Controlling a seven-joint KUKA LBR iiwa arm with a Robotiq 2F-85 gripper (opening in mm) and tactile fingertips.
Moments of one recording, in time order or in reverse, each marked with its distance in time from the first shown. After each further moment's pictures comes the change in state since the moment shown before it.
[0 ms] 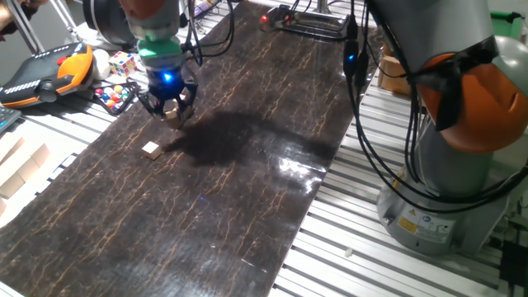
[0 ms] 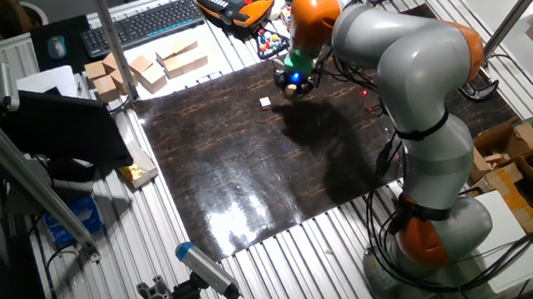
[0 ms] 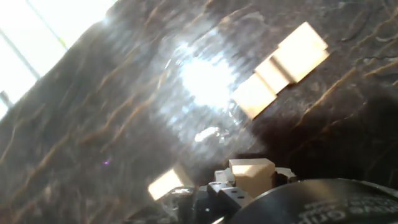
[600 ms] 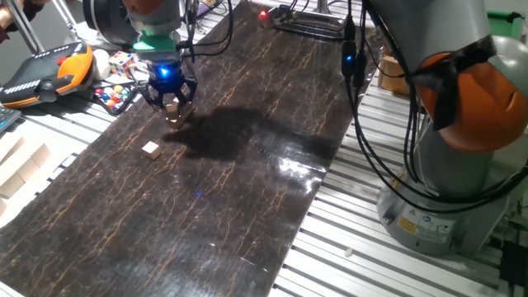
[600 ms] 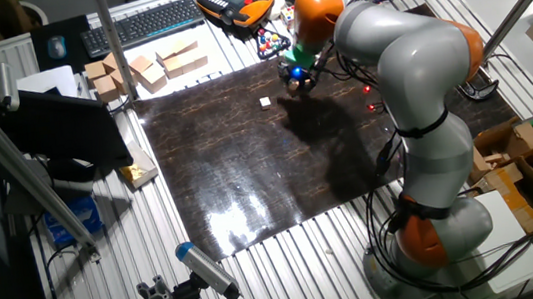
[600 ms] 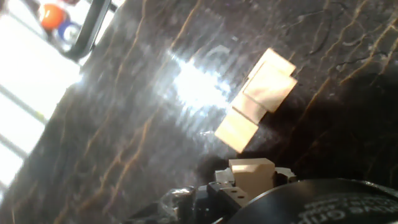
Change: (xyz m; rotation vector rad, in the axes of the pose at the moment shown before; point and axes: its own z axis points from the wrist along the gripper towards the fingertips) arm -0.026 -0.003 0.000 0.002 -0.033 0.208
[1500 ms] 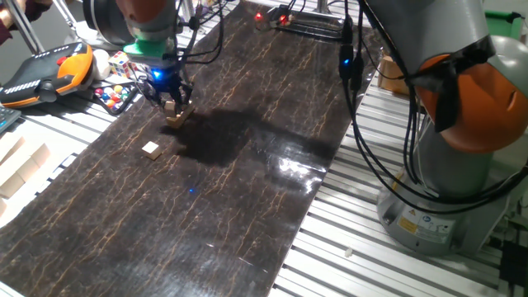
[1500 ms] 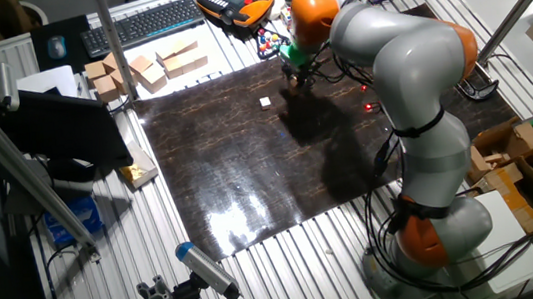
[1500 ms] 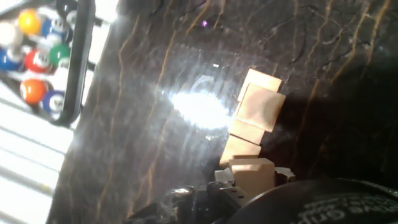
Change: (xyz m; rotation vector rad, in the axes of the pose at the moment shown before) arm -0.018 0.005 0.010 0.015 -0.090 0.299
